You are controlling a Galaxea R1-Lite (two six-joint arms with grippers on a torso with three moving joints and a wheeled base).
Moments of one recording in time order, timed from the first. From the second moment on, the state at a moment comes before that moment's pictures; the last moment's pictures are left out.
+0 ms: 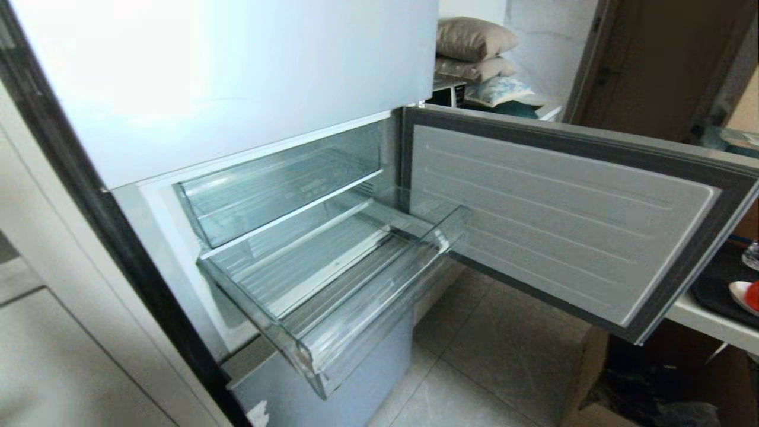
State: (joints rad) left arm 0.00 0.00 -0.05 0.12 0.01 0.00; right arm 0.00 0.00 0.00 -0.02 -0.01 -0.02
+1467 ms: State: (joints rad) left arm 0.00 0.00 -0.05 0.12 0.01 0.00; right arm 0.00 0.00 0.00 -0.01 0.00 -0.02
